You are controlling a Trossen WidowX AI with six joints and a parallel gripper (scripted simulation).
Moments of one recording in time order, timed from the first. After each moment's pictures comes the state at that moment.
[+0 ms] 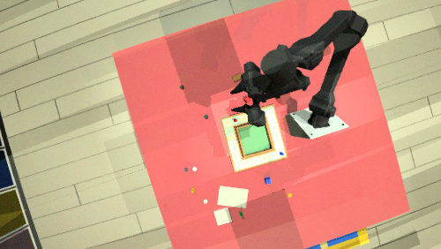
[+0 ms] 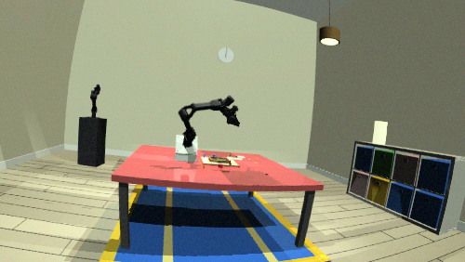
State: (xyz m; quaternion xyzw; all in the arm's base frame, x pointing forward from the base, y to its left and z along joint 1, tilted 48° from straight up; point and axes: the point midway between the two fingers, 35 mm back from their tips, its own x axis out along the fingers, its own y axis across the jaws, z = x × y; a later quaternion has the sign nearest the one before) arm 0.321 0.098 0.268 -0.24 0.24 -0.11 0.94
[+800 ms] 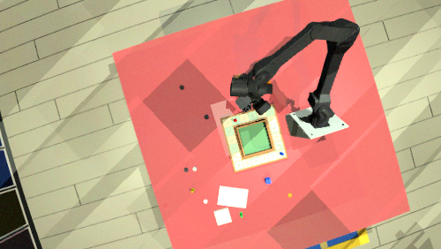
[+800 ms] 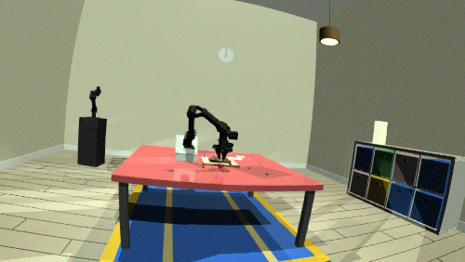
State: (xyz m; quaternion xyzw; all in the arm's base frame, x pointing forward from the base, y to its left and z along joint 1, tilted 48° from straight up) arm 0.275 -0.118 0.122 -0.47 0.64 -0.11 0.60
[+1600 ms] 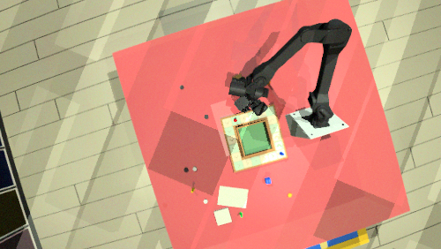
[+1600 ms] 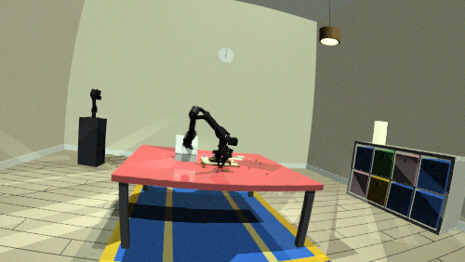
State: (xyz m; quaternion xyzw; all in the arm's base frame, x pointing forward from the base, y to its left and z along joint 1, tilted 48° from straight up) arm 0.282 -0.148 0.094 -0.47 0.64 -0.11 0.60
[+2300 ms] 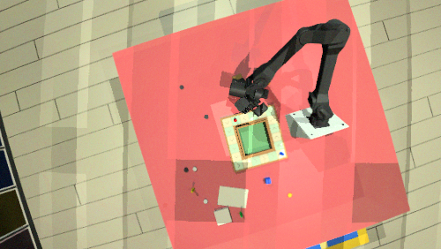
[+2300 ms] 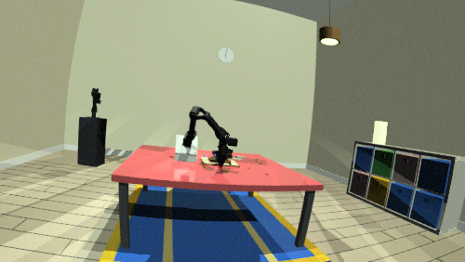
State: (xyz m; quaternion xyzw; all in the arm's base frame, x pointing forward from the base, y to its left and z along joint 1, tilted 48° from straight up) arm 0.284 -0.149 0.088 -0.48 0.64 -0.10 0.59
